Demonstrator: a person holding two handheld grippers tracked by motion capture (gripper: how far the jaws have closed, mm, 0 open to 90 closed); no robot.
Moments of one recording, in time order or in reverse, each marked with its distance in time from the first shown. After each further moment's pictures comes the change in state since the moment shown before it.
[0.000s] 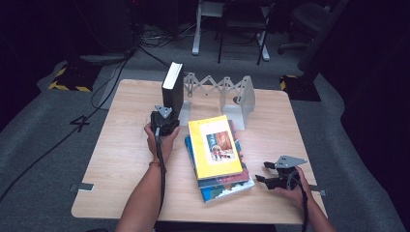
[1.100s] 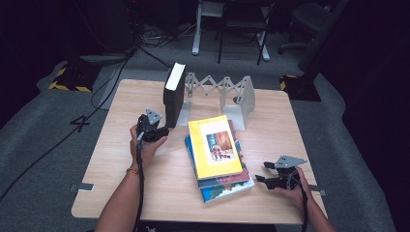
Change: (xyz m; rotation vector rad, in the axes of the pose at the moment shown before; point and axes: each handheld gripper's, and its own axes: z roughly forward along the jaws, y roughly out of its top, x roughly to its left) left arm 0.038 -0.009 -0.035 0.076 -0.147 0.189; right arm 0.000 0.000 0.000 0.001 0.000 0.002
